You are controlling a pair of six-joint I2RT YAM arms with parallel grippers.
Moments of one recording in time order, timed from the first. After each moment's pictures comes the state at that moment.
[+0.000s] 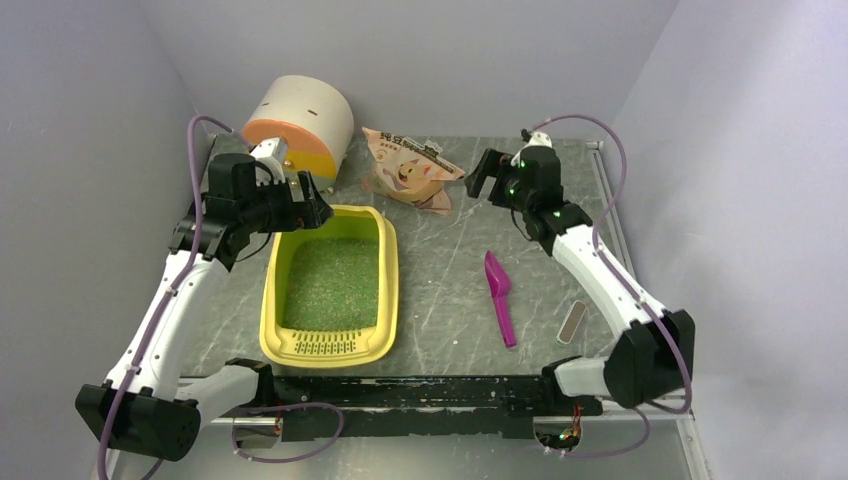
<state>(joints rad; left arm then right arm) -0.19 1.08 1.15 -0.65 0.24 -0.32 0.36 1.30 1.09 -0.23 0.04 0.47</state>
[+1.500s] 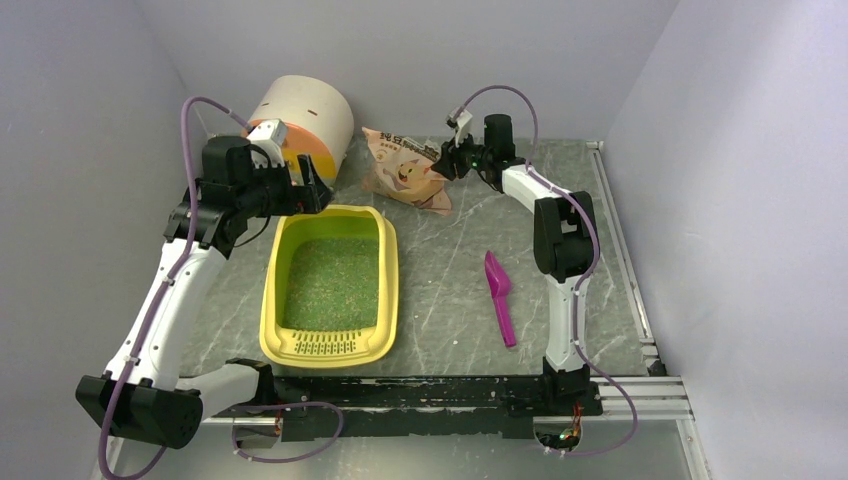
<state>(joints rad) -0.19 1.14 1.27 -0.64 0.27 -0.29 0.24 2.23 1.69 0.10 -0.70 -0.27</state>
